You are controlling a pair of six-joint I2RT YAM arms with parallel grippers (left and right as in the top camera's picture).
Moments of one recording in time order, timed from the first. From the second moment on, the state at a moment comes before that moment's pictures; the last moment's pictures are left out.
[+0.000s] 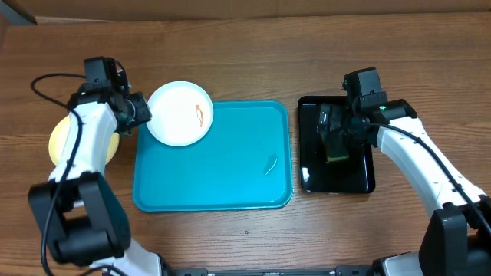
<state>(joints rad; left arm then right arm) 0.20 1.79 1.31 -0.72 0.05 -0.20 0.21 1.61 1.14 -0.69 0.02 0.33</state>
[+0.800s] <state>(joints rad) 0.17 1.94 1.31 -0.78 0.17 -0.20 0.21 1.61 1.14 -0.69 0.02 0.33</state>
